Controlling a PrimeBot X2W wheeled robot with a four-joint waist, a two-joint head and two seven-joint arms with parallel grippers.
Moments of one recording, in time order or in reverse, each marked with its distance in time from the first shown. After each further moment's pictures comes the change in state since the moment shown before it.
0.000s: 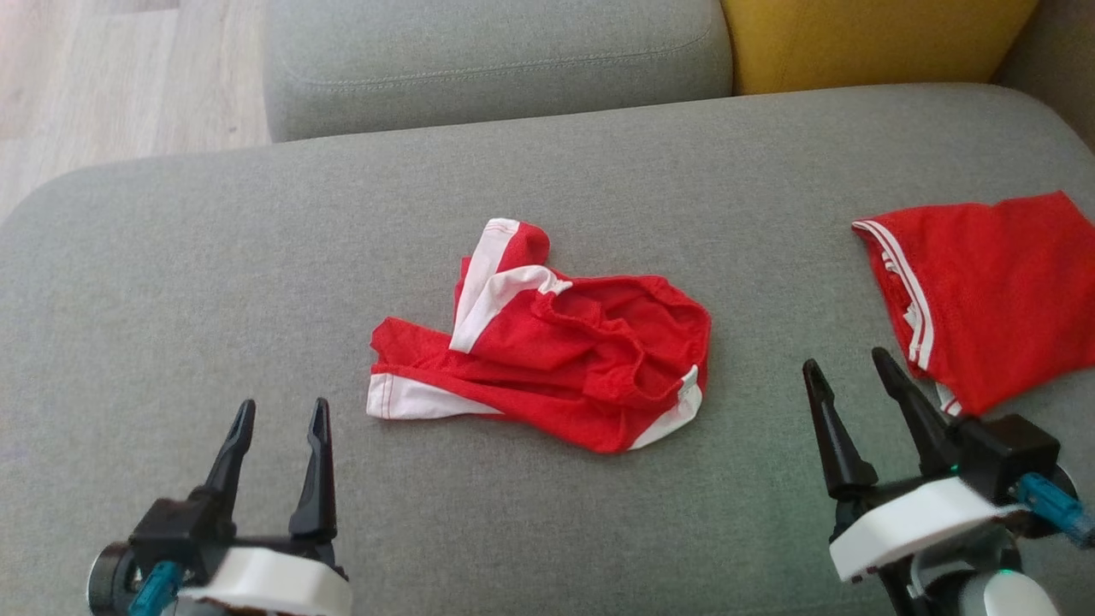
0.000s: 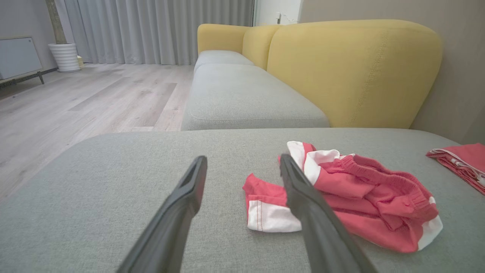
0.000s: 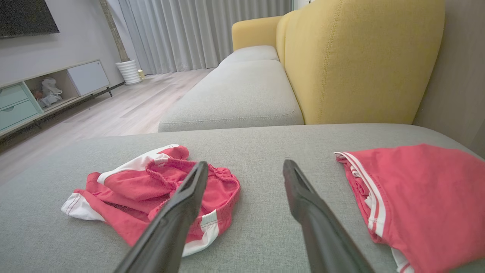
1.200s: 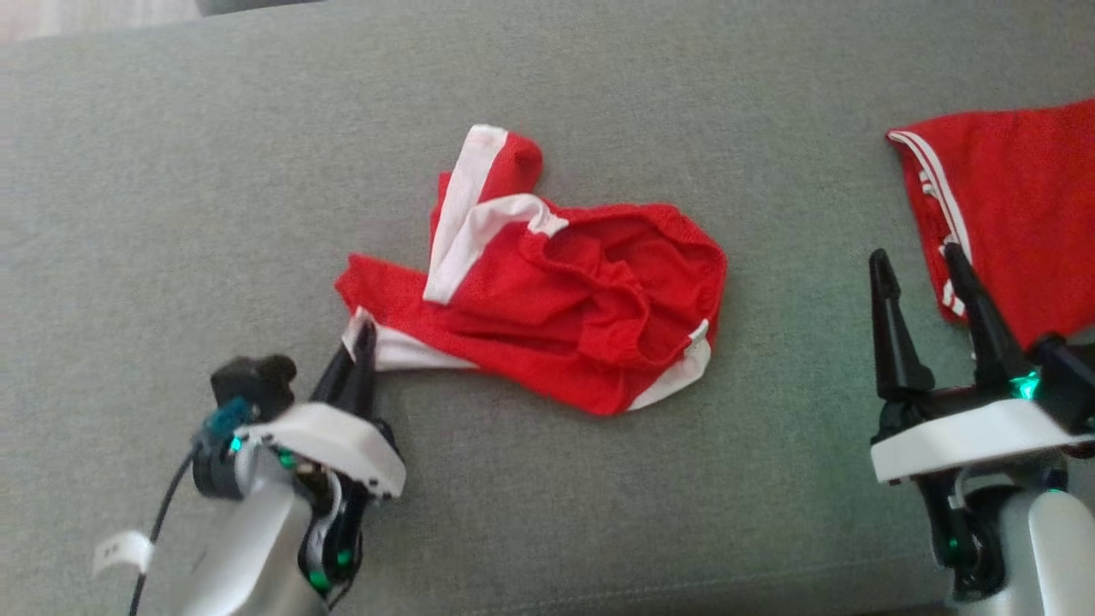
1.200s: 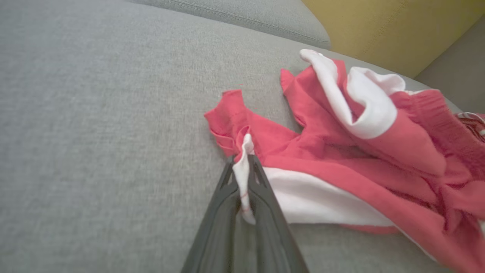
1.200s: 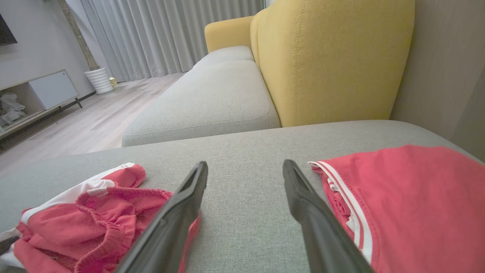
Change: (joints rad) left arm -0.456 -0.126 -0.134 0.613 -0.246 -0.184 -0.012; right arm -0.160 0.007 -0.085 0.021 0.035 0.000 -0.068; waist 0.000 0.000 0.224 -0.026
